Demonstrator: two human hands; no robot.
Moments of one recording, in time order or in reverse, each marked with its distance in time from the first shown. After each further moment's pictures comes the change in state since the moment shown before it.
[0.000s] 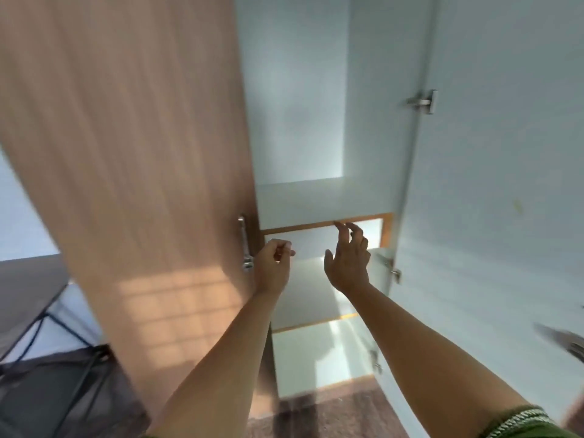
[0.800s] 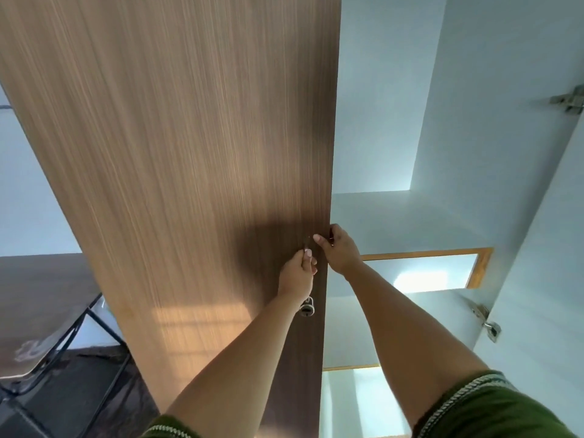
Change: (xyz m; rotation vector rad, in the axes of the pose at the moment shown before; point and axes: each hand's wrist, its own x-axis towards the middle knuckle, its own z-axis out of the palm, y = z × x) left_hand 0.159 -0.106 -0.038 0.081 -0.132 -0.224; right_hand 0.158 -0.098 0.199 0.398 -0.388 0.051
